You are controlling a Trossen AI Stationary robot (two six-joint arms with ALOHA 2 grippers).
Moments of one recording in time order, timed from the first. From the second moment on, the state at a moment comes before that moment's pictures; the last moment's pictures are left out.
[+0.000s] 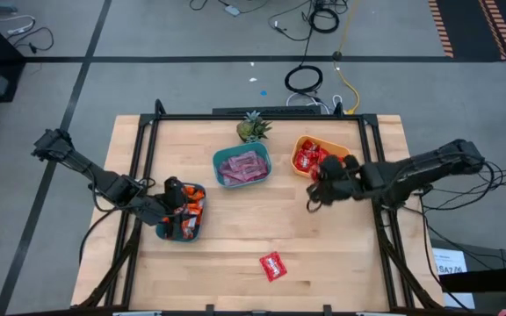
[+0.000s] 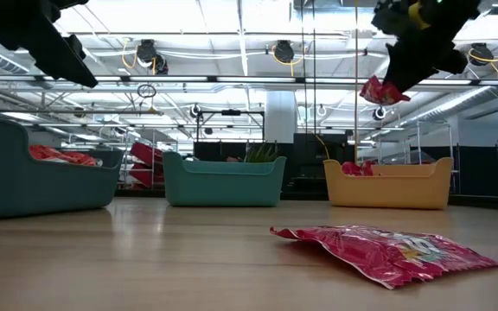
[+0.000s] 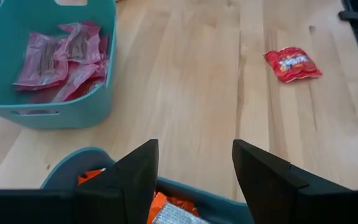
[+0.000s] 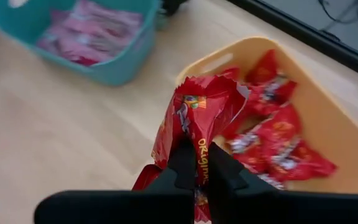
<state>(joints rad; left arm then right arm) -0.55 0.87 0.62 -0.53 -0.46 -0.54 0.24 1.20 0.96 -0.95 0.65 1.03</state>
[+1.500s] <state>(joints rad) -0.31 0.04 0.01 0.26 -0.36 0.01 -0.28 1.17 0.96 -0.81 0.33 0.56</state>
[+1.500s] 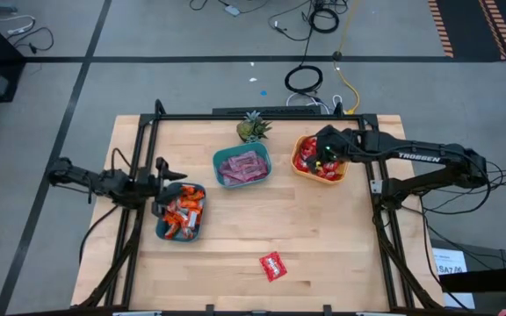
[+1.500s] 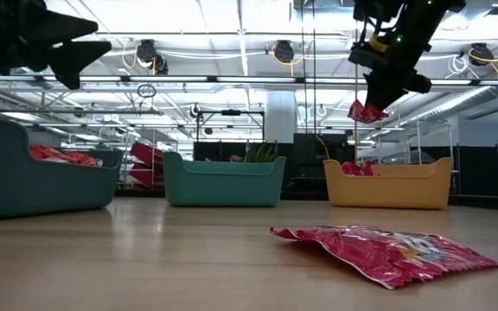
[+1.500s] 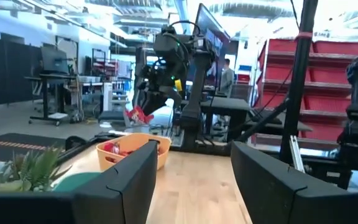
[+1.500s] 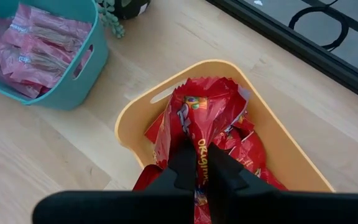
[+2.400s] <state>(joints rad) 0.02 0.00 0.01 0.02 0.05 -0.05 -0.30 1.17 0.96 -0.81 0.28 0.57</state>
